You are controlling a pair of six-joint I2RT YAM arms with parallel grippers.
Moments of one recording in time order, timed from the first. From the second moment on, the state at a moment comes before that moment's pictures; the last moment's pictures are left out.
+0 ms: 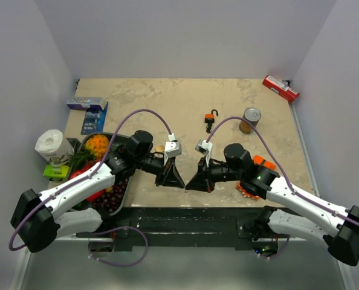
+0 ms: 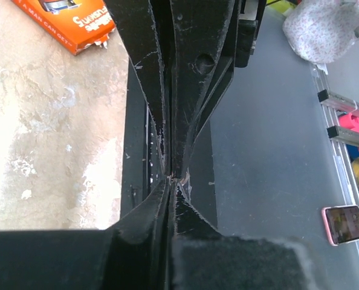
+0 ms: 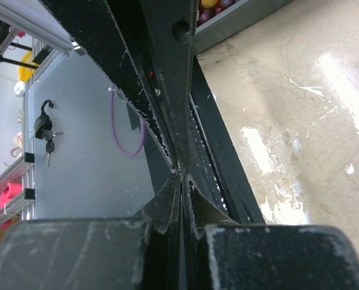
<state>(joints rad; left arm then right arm) -0.75 1.14 0.77 -0.18 0.96 -0.07 0.85 0.94 0.66 -0.15 -0.59 0.40</state>
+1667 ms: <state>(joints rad) -0.44 1.70 0.97 -0.27 0.27 -0.22 0.72 0.68 0.55 -0.19 -0.28 0.47</state>
